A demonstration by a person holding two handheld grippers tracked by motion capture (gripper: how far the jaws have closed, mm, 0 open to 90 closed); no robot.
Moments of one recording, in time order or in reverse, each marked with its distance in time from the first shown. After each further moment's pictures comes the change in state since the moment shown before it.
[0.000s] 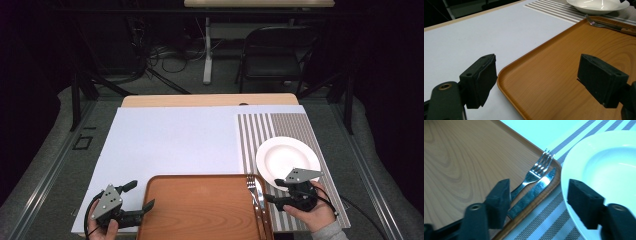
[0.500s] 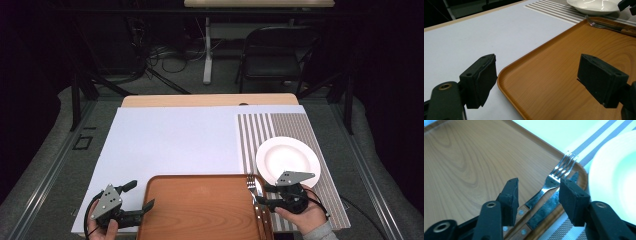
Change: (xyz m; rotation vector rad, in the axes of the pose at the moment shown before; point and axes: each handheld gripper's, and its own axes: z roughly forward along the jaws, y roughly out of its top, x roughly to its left) left arm 0.000 0.000 0.000 -0.006 0.001 -0.004; right arm 0.016 0.002 0.015 -0.002 0.075 0.020
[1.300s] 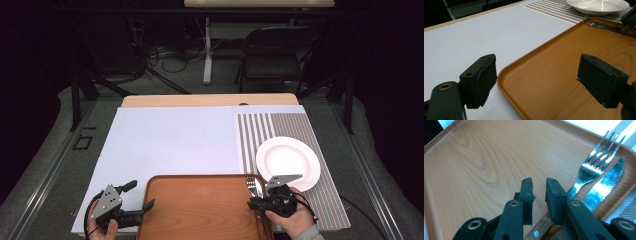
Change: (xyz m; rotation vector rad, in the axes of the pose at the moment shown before) left arm 0.000 0.000 0.000 -0.001 0.000 0.000; right arm 0.015 -0.002 0.023 0.074 0.125 0.133
